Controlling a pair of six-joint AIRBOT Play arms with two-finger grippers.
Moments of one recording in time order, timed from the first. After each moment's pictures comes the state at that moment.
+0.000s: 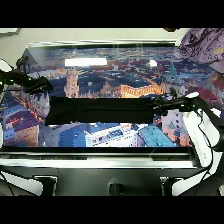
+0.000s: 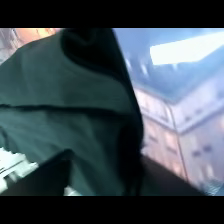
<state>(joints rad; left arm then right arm) 0.18 -1.77 1.81 1.23 -1.37 -1.52 -0.22 -1.84 1.28 -0.65 1.18 1.33</state>
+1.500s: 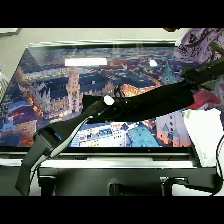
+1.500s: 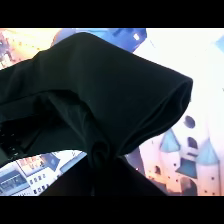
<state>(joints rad) -0.71 -2.14 1.81 0.44 -0.55 -1.69 -0.17 -1.48 1.82 -1.33 1.60 1.79</state>
